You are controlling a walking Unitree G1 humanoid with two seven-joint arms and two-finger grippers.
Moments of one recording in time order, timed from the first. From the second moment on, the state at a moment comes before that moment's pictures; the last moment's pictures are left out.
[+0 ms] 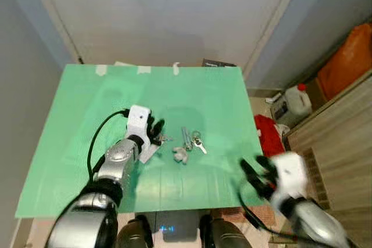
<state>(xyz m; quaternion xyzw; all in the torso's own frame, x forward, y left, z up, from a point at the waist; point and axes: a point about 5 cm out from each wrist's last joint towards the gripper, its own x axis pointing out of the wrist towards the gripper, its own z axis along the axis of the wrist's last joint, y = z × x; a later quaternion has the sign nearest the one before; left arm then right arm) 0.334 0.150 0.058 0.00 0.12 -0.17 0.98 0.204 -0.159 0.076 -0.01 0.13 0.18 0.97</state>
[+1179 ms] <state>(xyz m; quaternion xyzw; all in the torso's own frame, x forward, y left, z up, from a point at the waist) 0.340 0.159 0.080 0.12 0.08 -0.15 0.98 0.241 -0.133 0.058 0.01 0.11 0.20 0.97</state>
